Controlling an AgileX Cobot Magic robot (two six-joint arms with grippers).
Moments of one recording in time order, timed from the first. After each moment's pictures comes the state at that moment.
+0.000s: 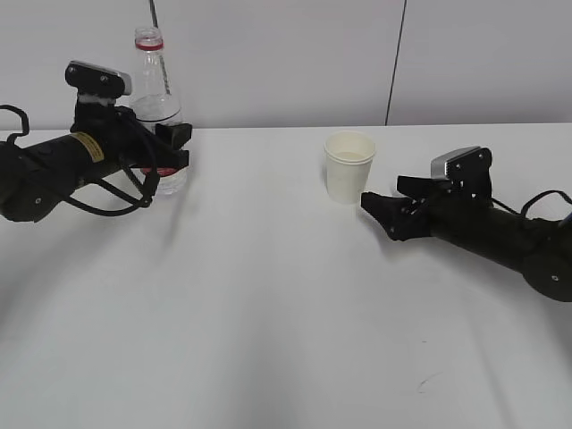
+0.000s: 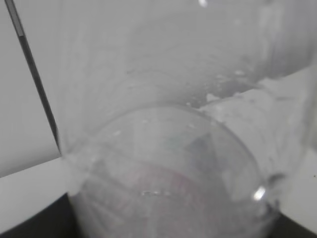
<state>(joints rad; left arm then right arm) -0.17 2.12 -1.13 0.48 -0.74 -0.22 -0.02 2.33 -1.02 -0.70 -1.08 0.33</state>
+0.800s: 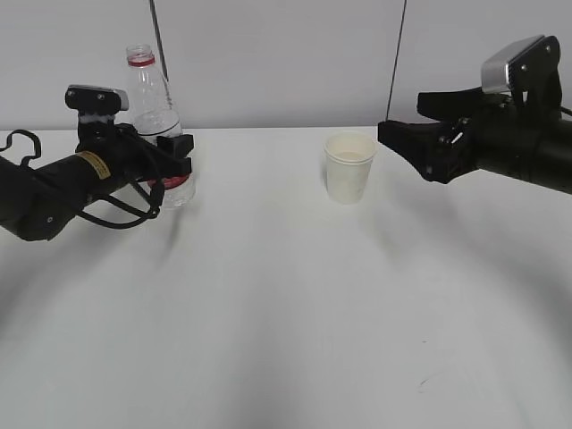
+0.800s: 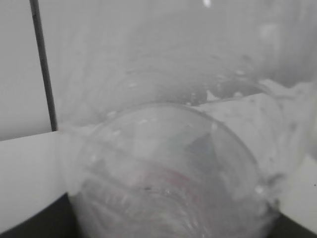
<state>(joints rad) -0.17 2.19 -1.13 0.42 -0.82 -0.31 -0.02 1.76 -0.83 -0.93 -0.92 0.47</state>
